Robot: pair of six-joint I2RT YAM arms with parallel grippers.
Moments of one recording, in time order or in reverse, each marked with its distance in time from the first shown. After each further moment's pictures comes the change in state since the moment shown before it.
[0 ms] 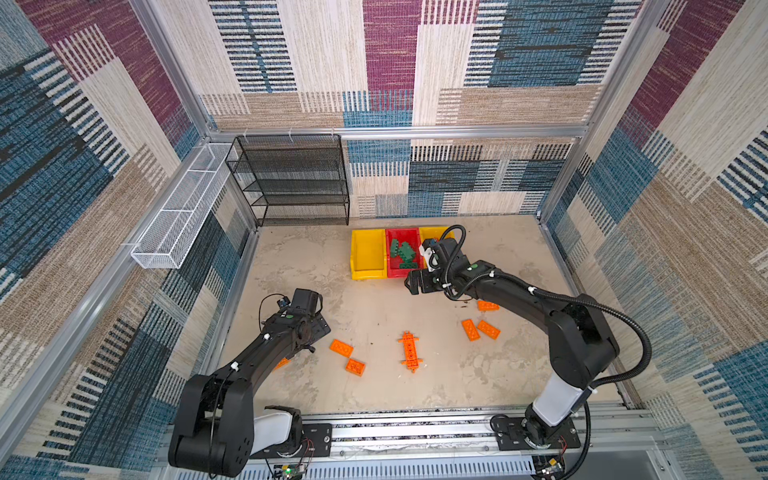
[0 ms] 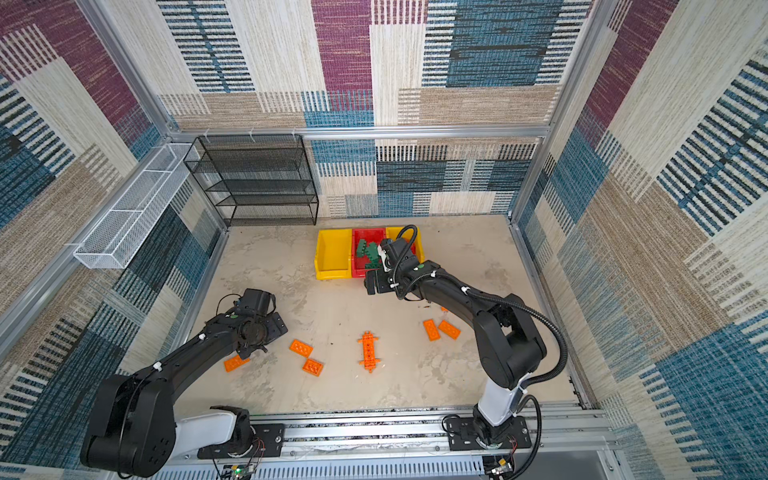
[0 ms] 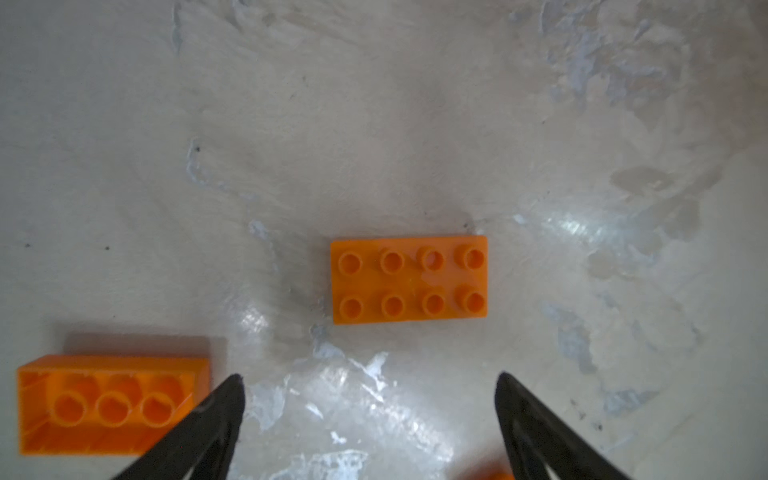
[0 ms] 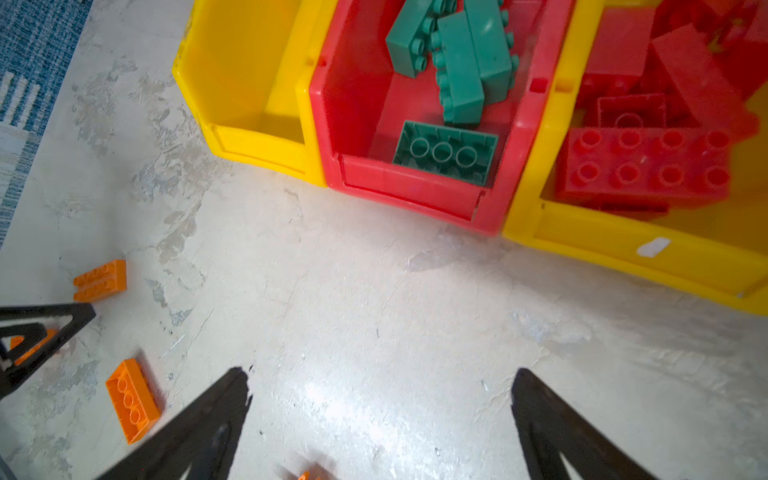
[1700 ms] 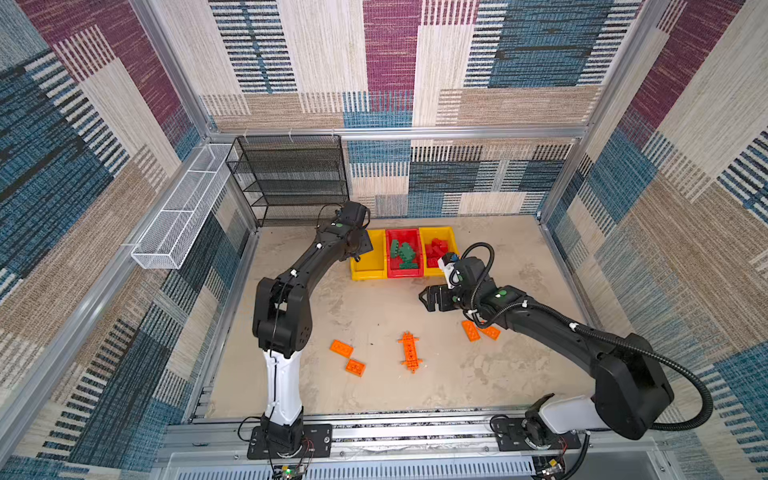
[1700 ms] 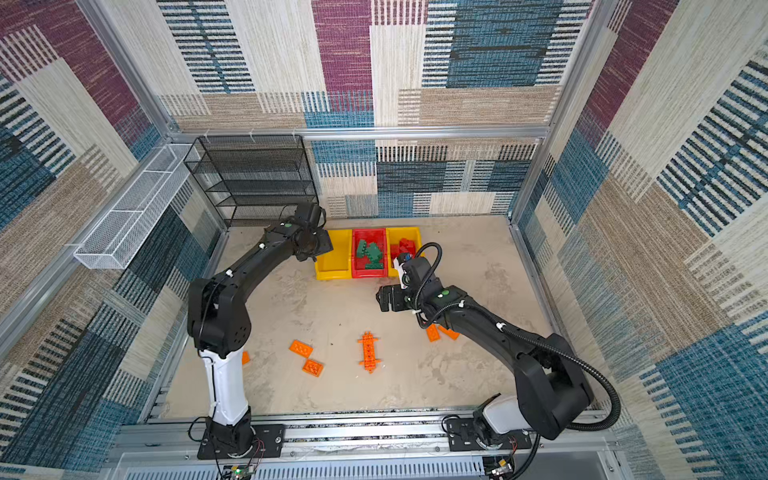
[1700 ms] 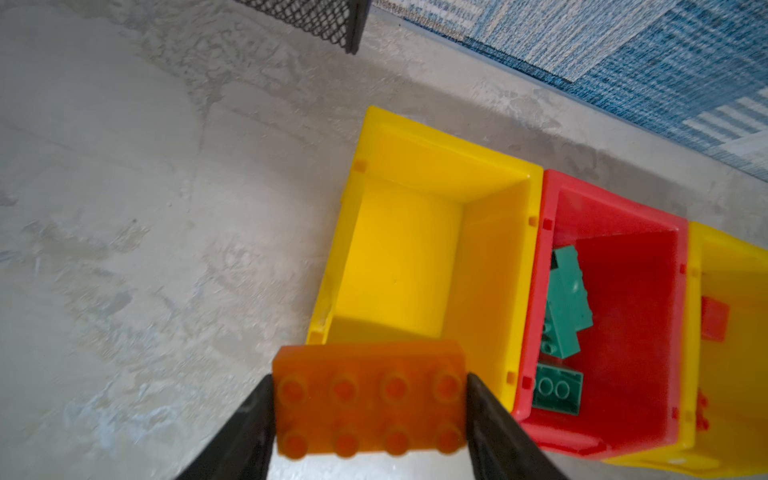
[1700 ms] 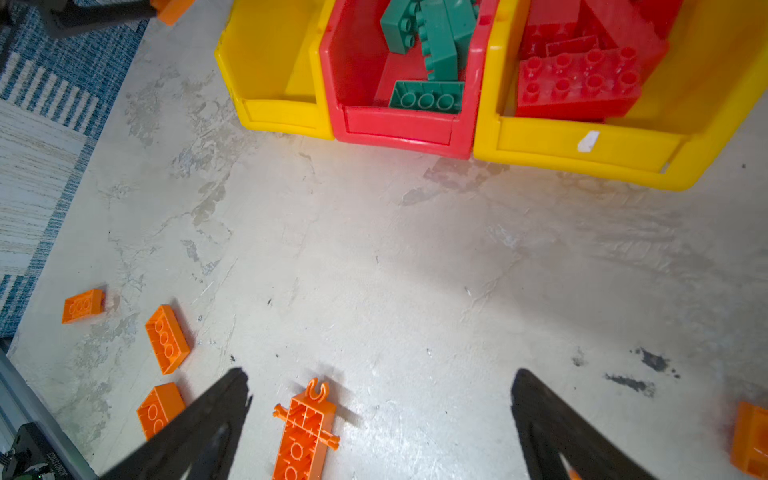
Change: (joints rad) left arm -0.193 0.798 1.249 -0.210 0.060 0.129; right arm -0.001 -0.312 -0.293 0.059 0.001 0.046
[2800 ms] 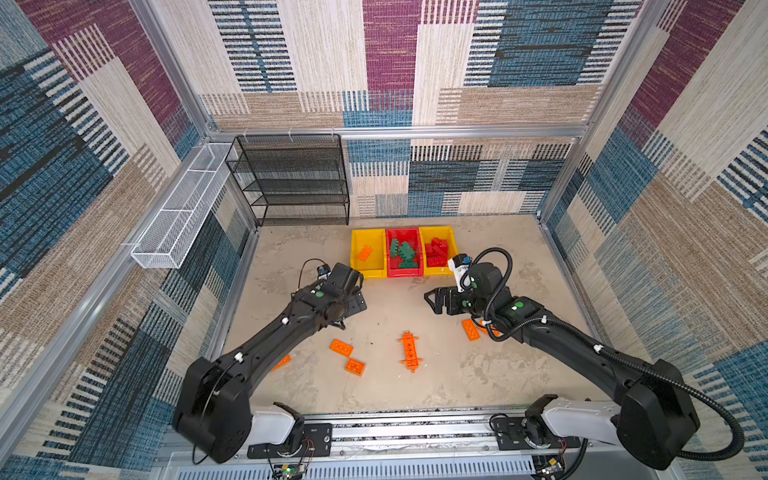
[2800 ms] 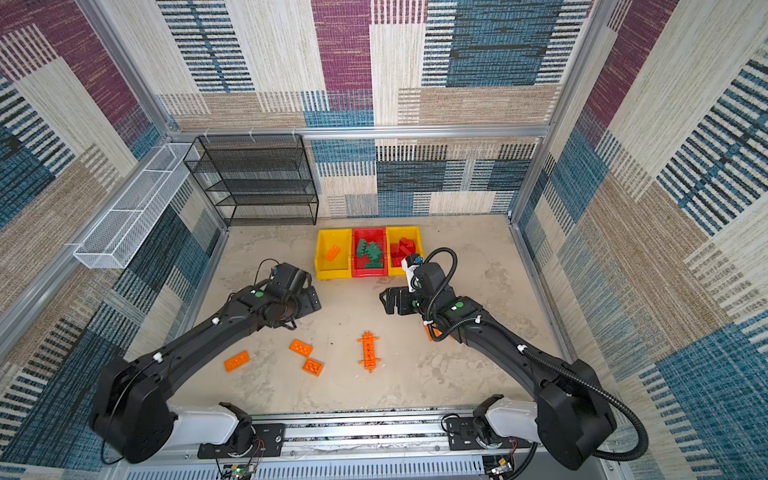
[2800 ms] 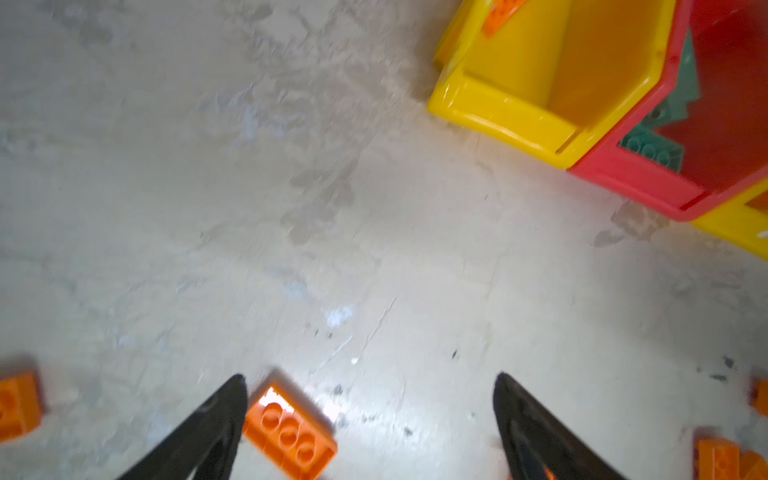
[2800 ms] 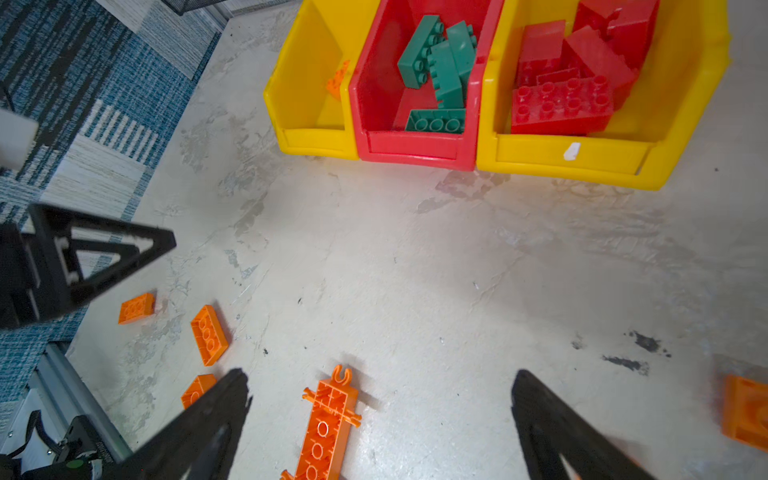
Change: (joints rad) left arm -0.170 -0.851 -1.021 0.055 -0.113 -0.279; right arm -0.007 -0.144 -0.094 0.071 -0.045 0.032
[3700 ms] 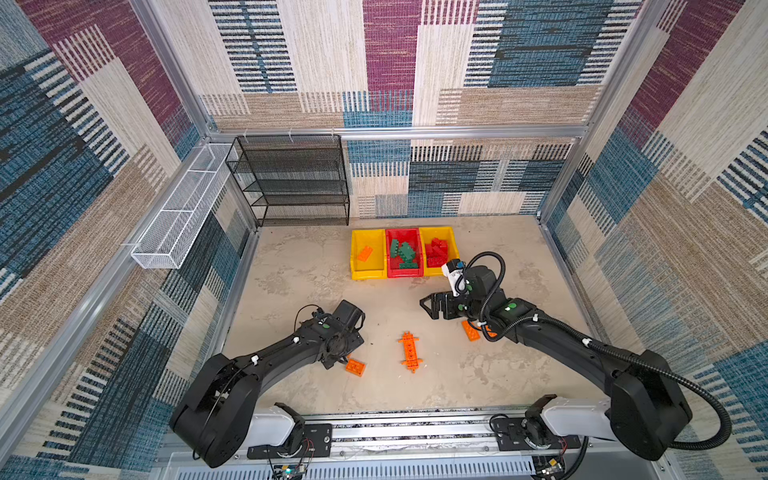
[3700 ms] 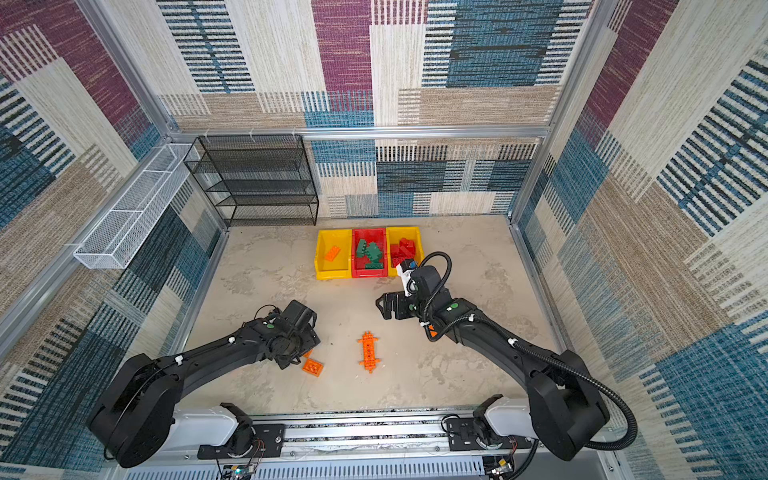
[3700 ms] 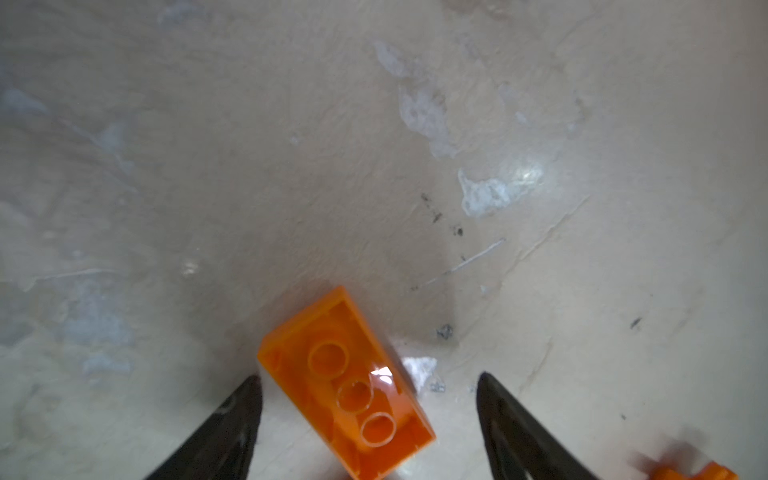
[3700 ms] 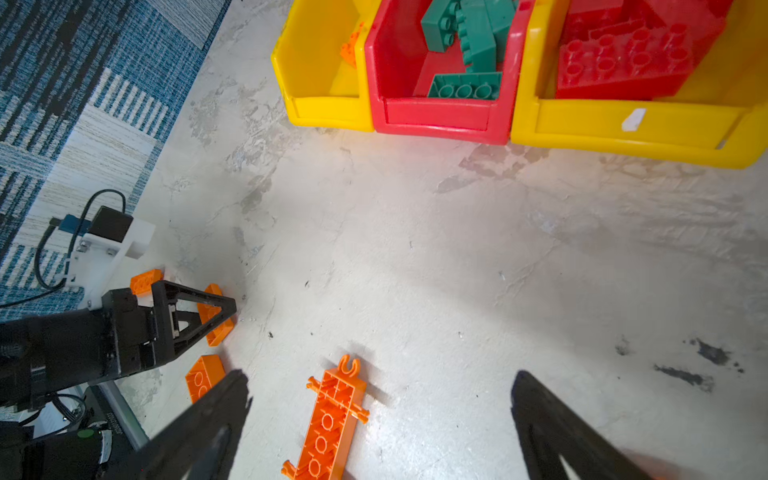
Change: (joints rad) left arm -0.050 0.099 -0.242 0.159 0.113 -0.266; right arm 0.004 0.045 -0.034 0.034 -0.048 -0.014
